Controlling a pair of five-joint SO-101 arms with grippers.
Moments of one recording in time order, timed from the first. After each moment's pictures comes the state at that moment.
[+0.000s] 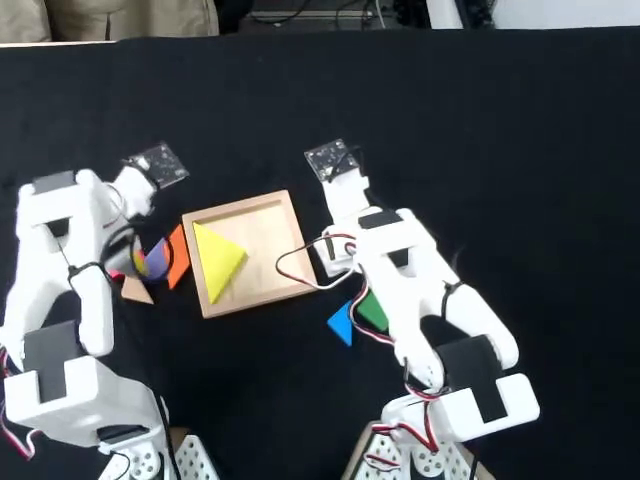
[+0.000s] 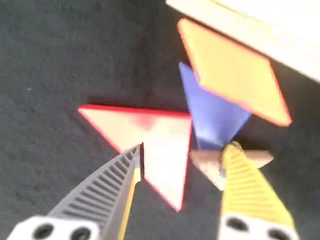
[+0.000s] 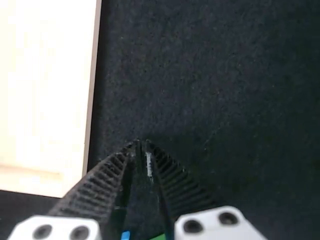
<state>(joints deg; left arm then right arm) -21.3 3.4 23.0 61.6 -67.5 -16.4 -1.5 41.7 40.5 9.9</state>
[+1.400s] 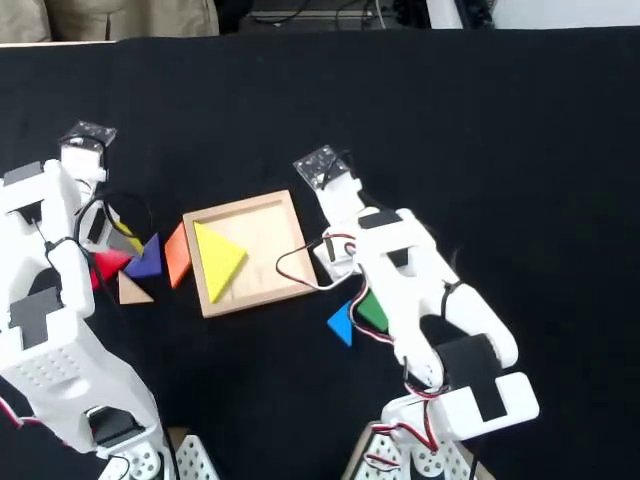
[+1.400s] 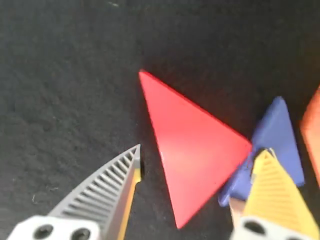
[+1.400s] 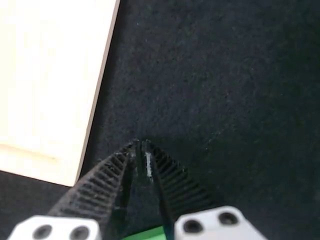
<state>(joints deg) -29.1 18.6 7.9 61.9 -36.2 -16.4 -1.2 41.7 41.6 17.3</state>
